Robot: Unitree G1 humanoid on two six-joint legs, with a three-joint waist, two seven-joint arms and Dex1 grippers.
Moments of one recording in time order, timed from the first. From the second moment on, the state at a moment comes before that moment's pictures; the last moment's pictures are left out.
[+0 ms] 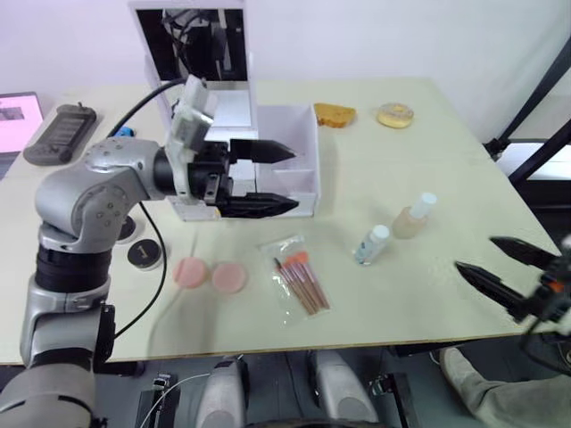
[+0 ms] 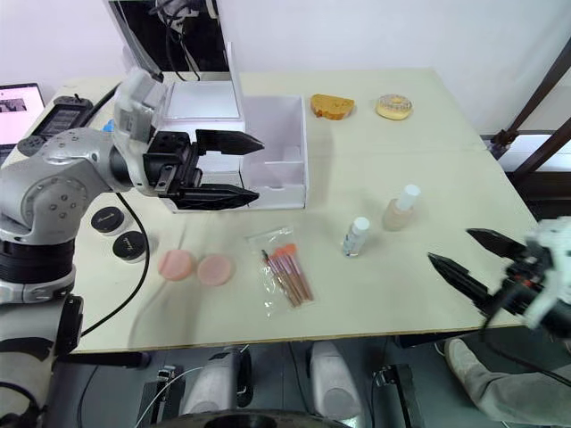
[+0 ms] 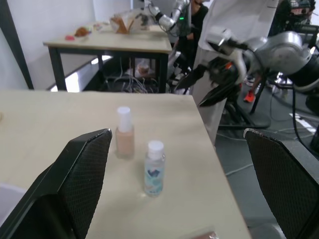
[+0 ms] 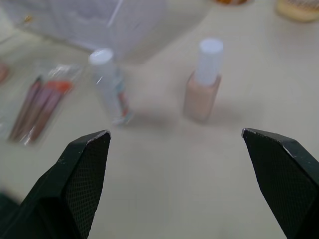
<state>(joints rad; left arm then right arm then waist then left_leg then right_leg) -0.80 0.66 0.01 -0.21 -0.79 0.75 -1.15 0.25 -0.68 -0.81 -0.66 0.67 0.84 0.83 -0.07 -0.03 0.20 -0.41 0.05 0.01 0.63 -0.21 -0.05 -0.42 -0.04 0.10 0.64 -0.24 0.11</state>
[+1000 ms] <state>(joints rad) -0.67 0.75 0.07 -0.35 -0.79 0.78 -0.97 -0.02 -0.65 -0.45 -0.33 0.51 0.57 0.65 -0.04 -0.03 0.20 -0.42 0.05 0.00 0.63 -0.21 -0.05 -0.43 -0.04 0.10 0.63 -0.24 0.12</state>
